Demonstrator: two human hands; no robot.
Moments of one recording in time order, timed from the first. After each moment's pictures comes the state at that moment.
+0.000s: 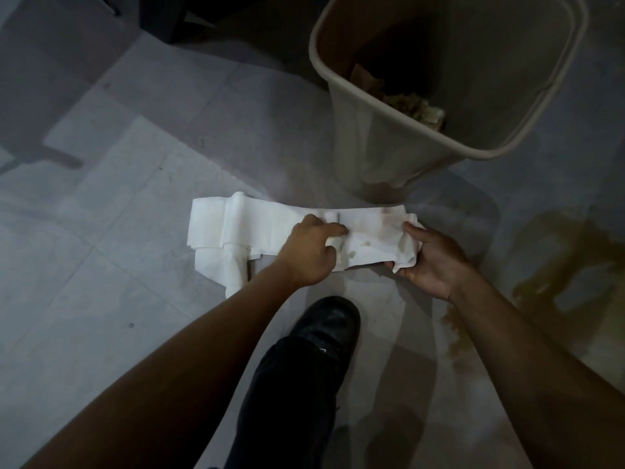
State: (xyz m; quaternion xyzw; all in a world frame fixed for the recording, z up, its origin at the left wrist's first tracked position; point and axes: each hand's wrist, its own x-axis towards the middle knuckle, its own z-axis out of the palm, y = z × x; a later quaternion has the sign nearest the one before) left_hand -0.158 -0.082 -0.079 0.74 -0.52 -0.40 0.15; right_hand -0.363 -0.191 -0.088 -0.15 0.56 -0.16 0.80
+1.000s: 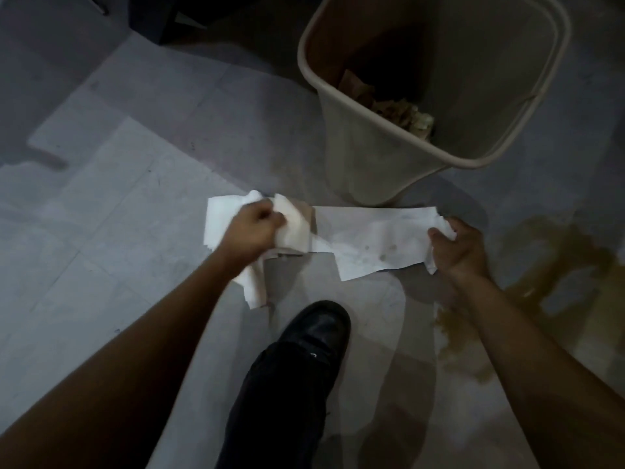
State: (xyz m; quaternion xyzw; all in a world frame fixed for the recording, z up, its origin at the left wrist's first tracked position) left_hand -0.093 -0.083 -0.078 0.79 -0.27 -0.44 0.32; right_hand -0.397 -0.215 -0.082 -0.57 0.72 -0.10 0.39
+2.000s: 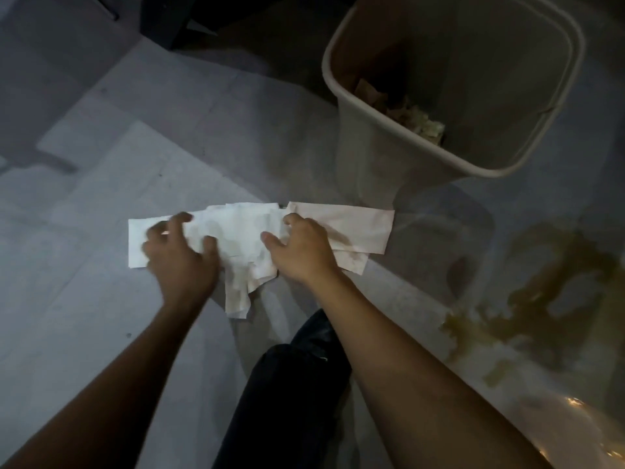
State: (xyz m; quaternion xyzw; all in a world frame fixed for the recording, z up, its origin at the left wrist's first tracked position) left_hand -0.043 0.008 -0.082 0.93 -0.26 -0.10 0.24; right_hand -0.190 -0.115 -0.048 -0.71 0.52 0.05 0.47
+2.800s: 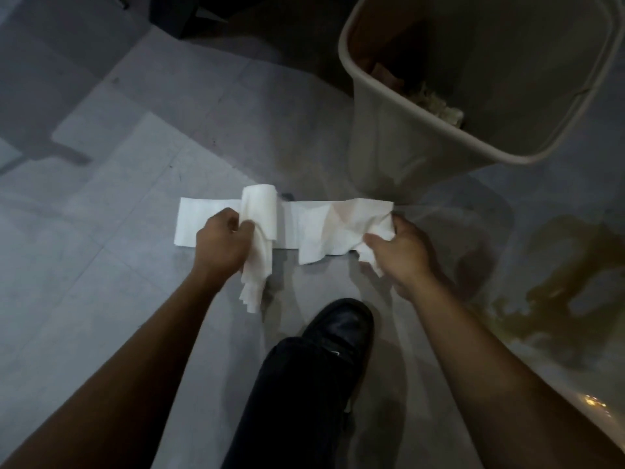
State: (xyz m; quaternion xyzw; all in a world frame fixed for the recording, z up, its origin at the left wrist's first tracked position) left_hand -0.053 -0.030 -0.074 0.90 -0.23 -0.30 0.23; right_hand -0.293 -0.153 -0.077 -0.57 0.66 -0.06 0.48
